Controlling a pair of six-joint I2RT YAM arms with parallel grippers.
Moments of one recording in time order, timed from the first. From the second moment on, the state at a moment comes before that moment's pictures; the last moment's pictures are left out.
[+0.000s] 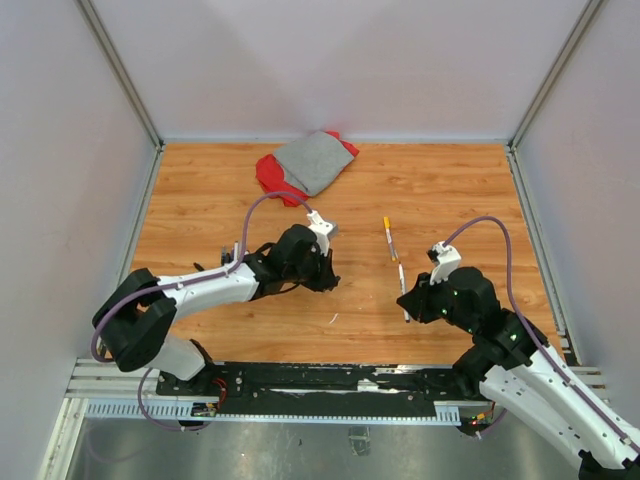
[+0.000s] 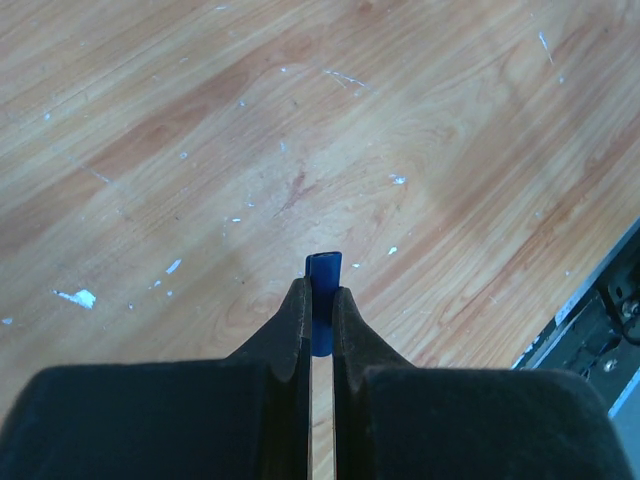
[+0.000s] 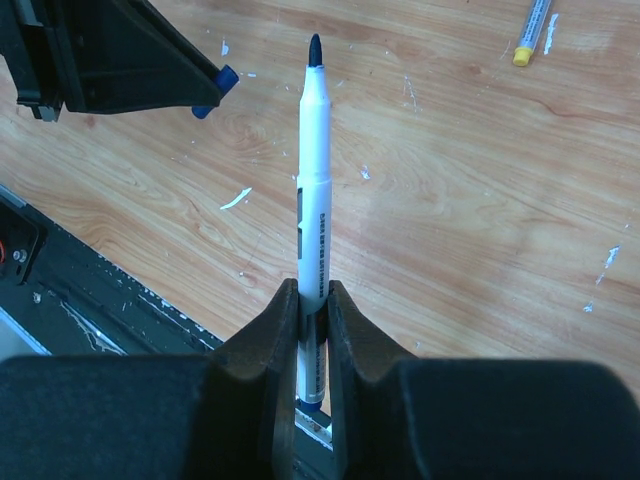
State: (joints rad) left arm -0.83 1.44 0.77 0.00 0.15 -0.40; right arm 0.68 0.46 0.52 -0.62 -0.02 0.43
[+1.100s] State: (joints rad) left arm -0.75 1.16 0.67 -0.06 -0.08 -0.60; right arm 0.68 0.53 0.51 -0.55 -0.04 0.44
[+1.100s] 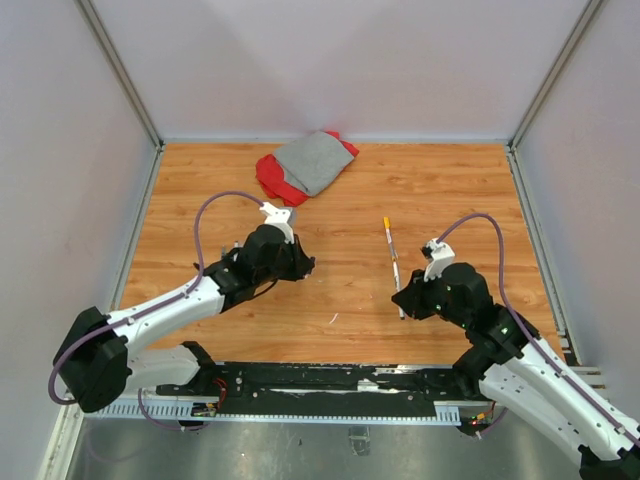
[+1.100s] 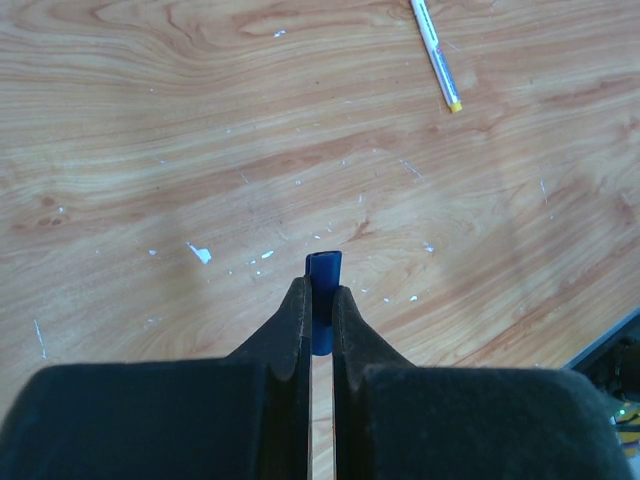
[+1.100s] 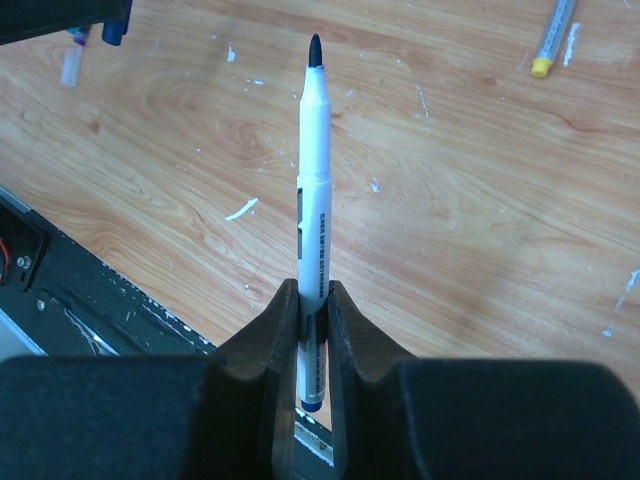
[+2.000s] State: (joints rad) left arm -0.76 0.97 0.52 0.21 -0.02 -0.78; right arm 0.75 0.67 0.49 -0.32 -0.23 0.39
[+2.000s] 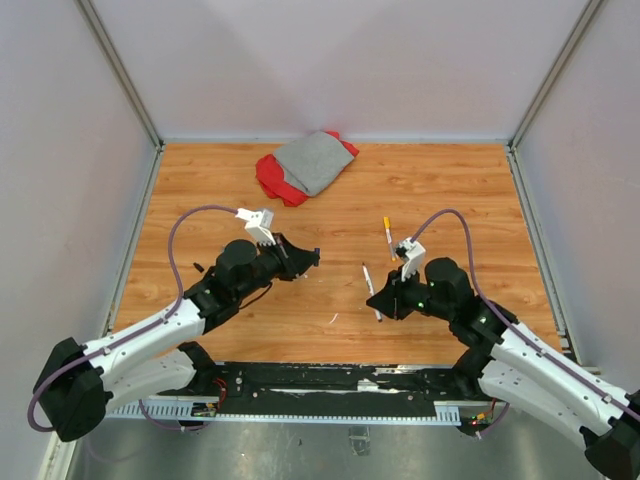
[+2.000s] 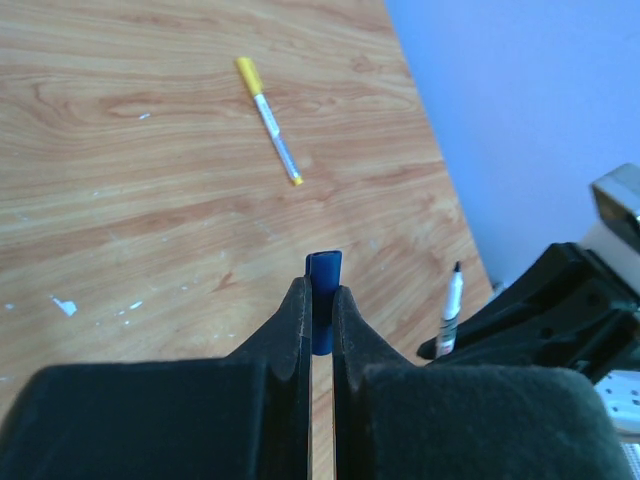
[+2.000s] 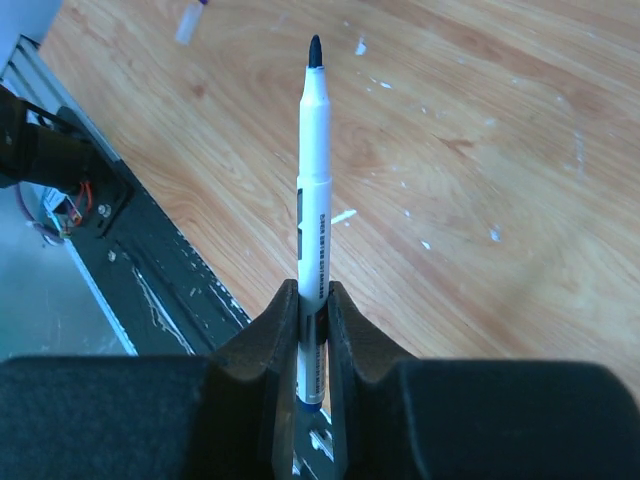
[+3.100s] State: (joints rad) left arm -0.78 0.88 0.25 0.81 0.01 -1.05; right arm 1.05 0.82 0.35 0.19 -0.04 0.60
